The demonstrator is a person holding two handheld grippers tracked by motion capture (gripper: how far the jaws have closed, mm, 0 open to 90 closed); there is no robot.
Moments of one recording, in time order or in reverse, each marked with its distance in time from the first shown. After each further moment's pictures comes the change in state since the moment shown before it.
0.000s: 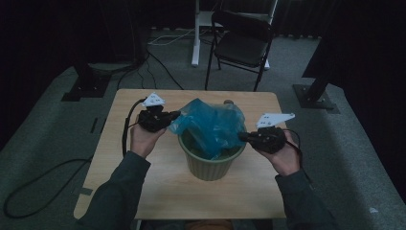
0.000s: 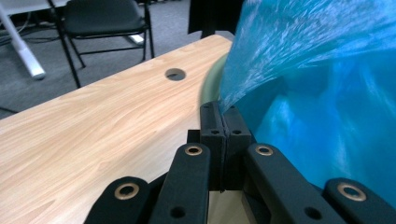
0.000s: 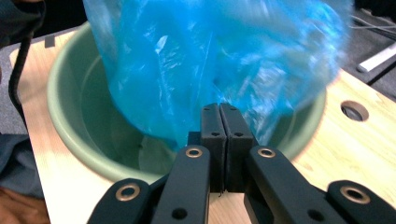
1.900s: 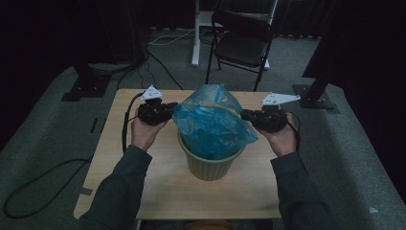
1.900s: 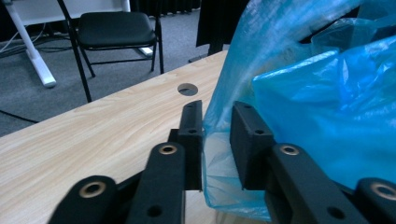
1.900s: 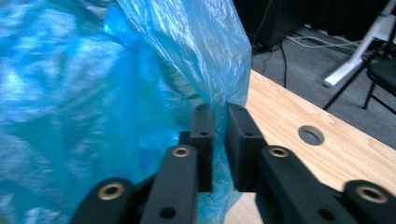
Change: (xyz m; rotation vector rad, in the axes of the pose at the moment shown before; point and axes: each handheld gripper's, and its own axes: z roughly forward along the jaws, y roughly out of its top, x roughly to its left) left arm 0.011 0.014 0.011 -0.048 0.016 -0.006; right arm -0.044 0.028 0.009 -0.119 -0.092 0.093
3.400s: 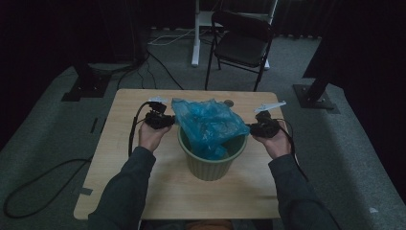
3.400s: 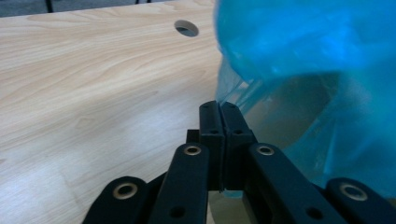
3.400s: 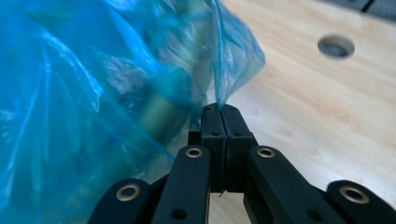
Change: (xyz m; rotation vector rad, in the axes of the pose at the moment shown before) left arm 0.028 -0.043 0.051 0.169 -0.102 -0.208; right arm -0.029 -0.053 0.049 0.243 0.028 0.166
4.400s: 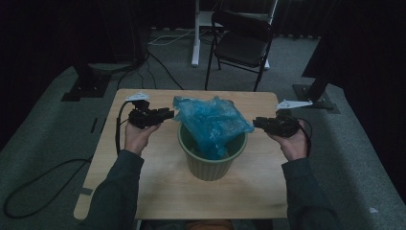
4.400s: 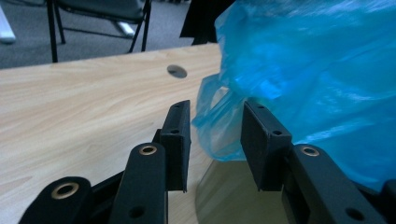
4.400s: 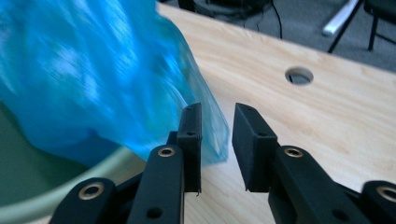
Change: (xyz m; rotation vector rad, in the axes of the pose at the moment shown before) left arm -0.004 0.001 -0.062 -0.181 -0.042 0.000; right arm -0.004 -0.003 -0.061 -0.174 -0.015 0.023
